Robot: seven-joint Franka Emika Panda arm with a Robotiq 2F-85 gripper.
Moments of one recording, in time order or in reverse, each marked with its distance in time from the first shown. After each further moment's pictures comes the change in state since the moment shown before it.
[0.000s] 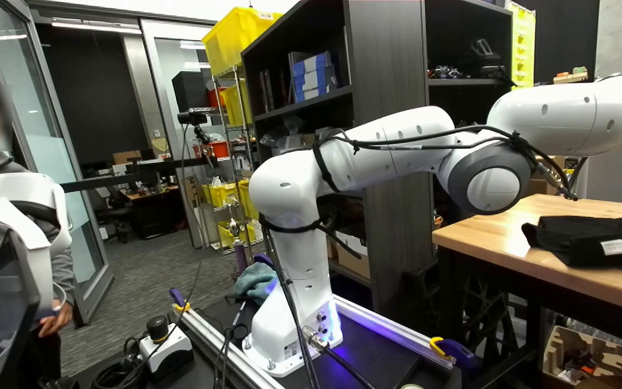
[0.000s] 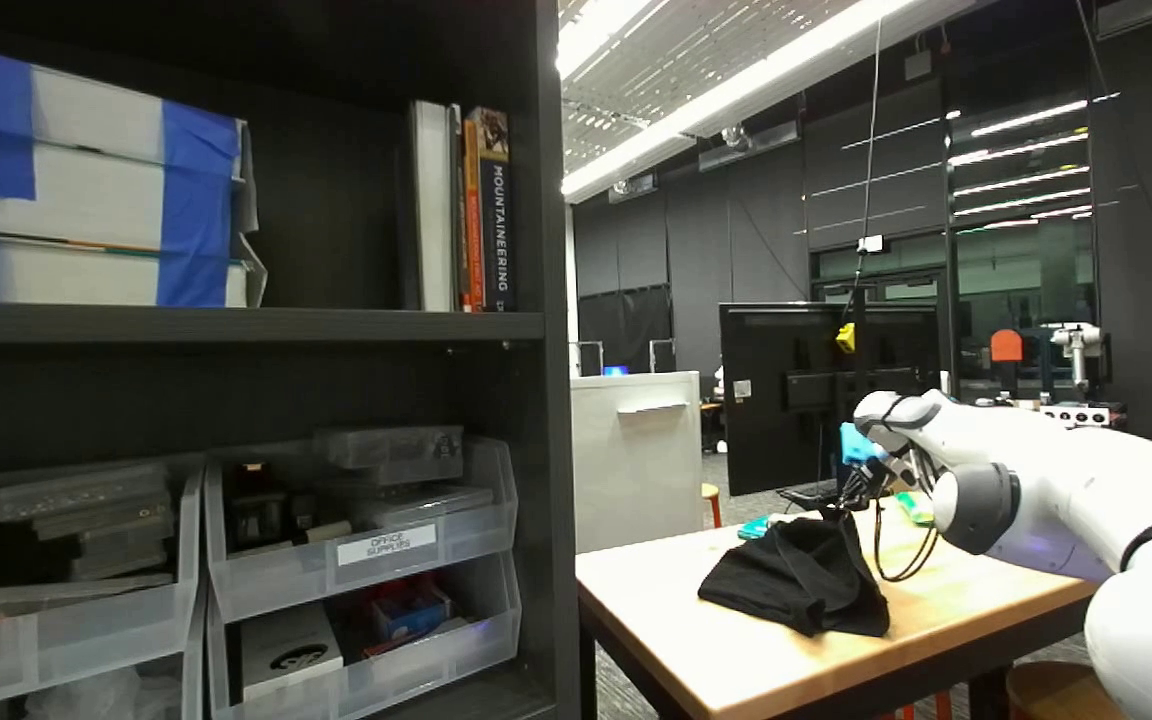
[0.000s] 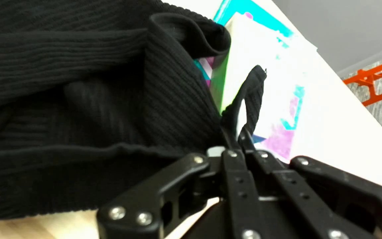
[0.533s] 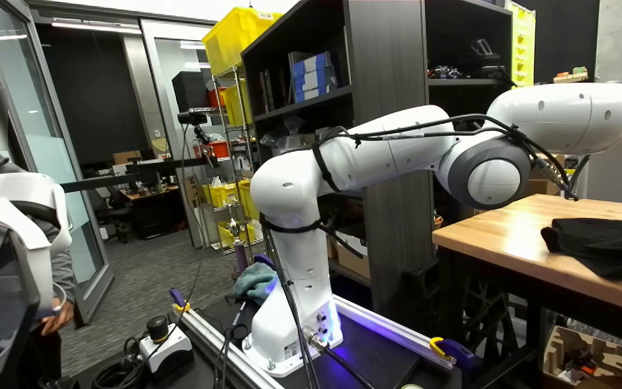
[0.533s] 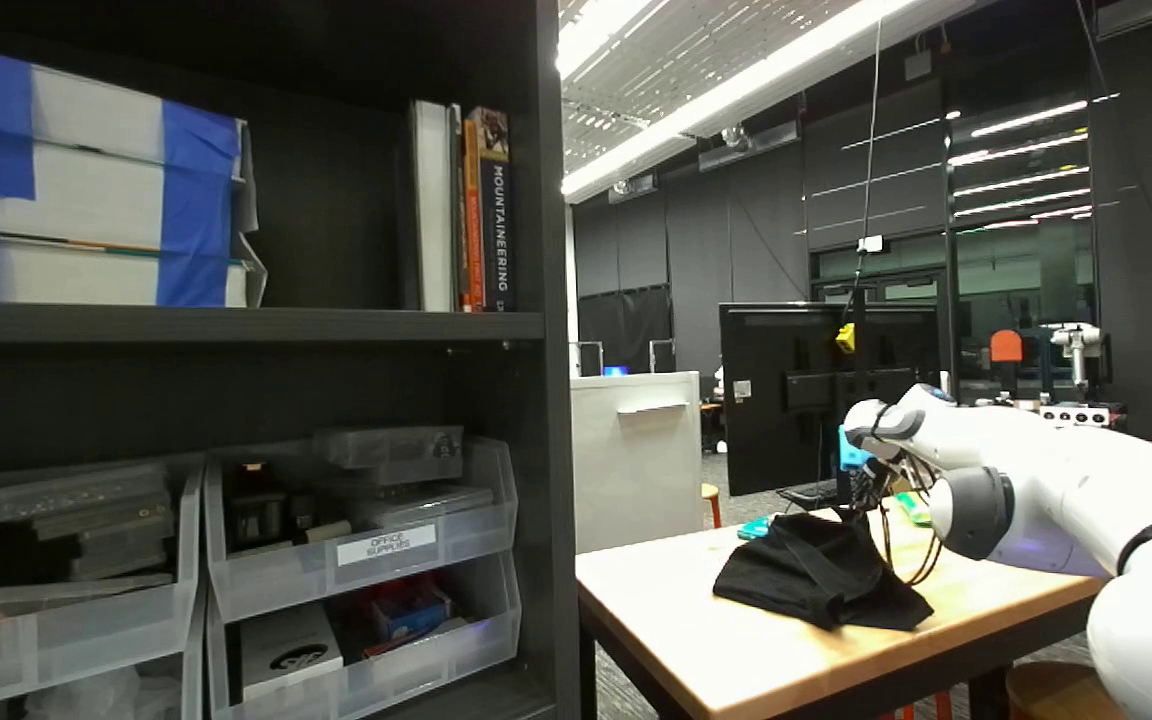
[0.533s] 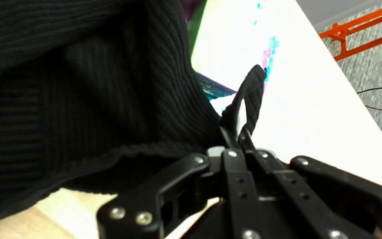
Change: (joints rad) arm 0.033 -0.007 -0.095 -0.011 -0.119 0.115 0.077
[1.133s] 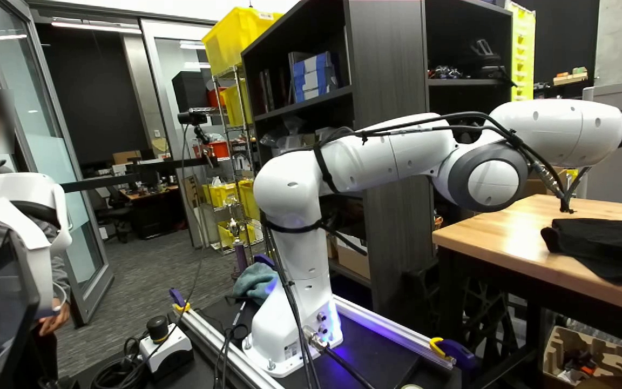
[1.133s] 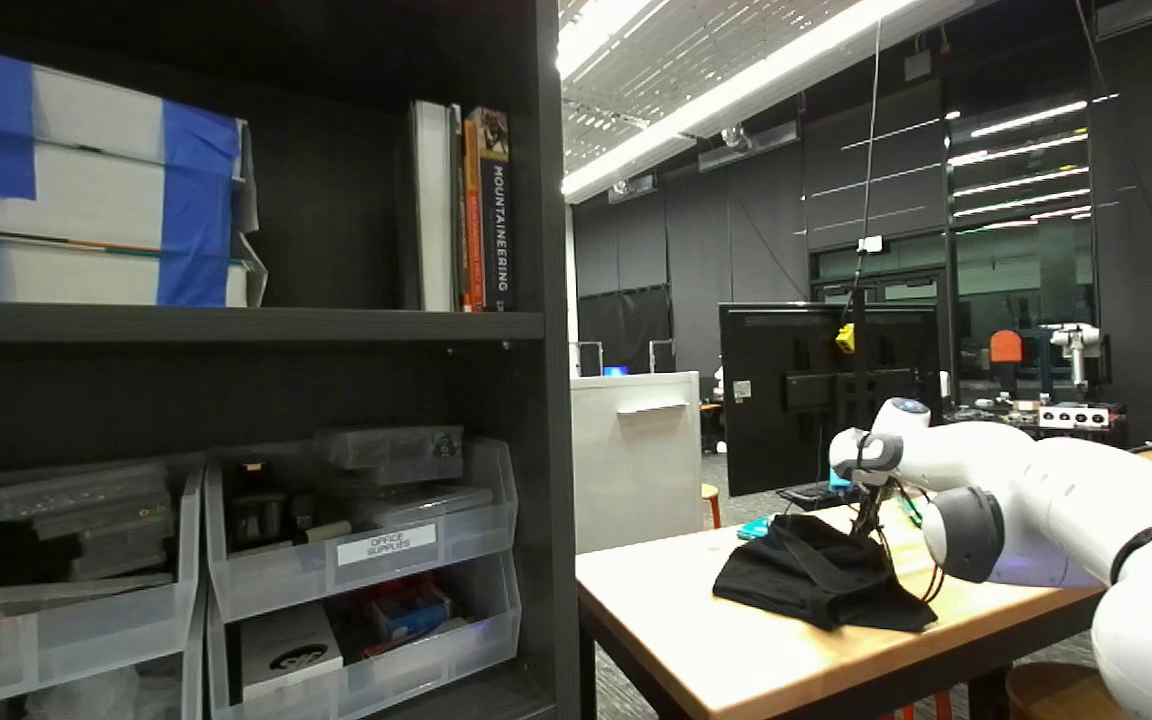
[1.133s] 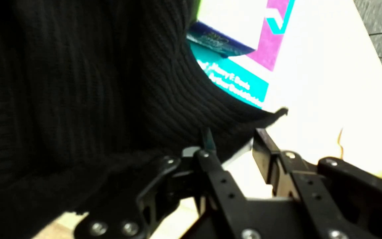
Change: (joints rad) arm 0.063 0.048 -0.139 0.000 -0.136 0.109 0.189
